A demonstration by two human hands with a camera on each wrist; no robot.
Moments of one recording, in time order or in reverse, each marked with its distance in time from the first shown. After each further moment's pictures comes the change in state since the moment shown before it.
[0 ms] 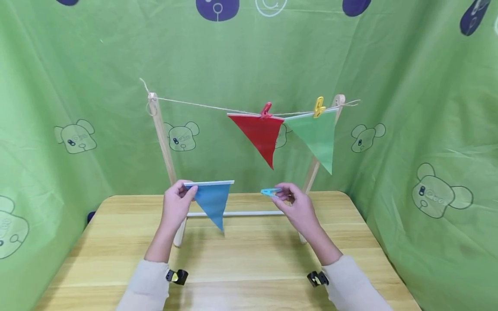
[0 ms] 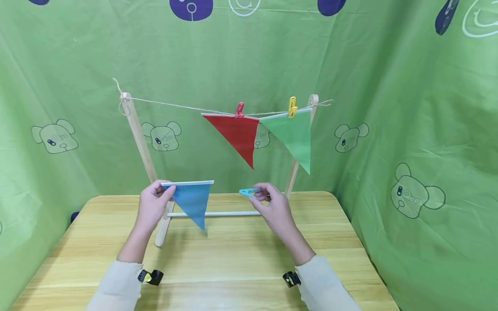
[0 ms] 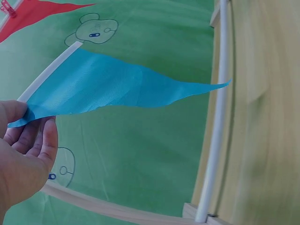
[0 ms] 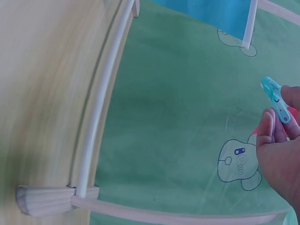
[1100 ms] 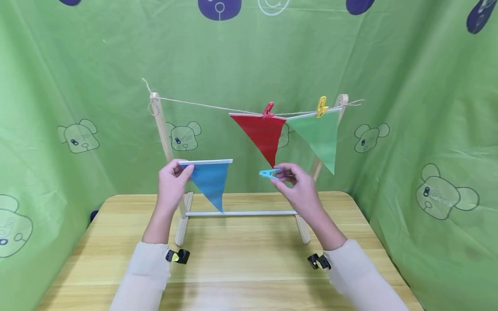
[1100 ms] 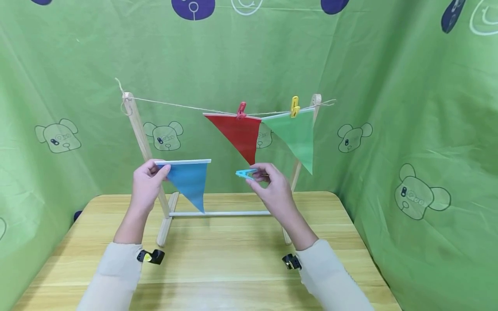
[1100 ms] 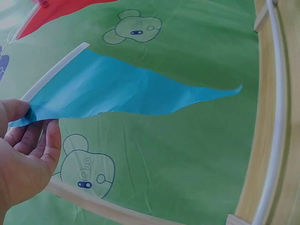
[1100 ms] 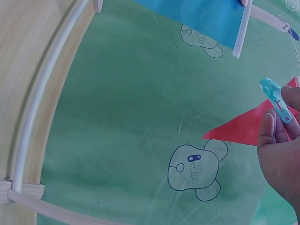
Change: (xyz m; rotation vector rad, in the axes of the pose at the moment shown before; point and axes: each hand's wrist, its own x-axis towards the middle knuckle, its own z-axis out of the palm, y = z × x) left_hand 0.033 0.044 -0.007 -0.060 0.043 0.055; right_hand 0.031 -0.048 -0.011 0.038 0.022 -0.137
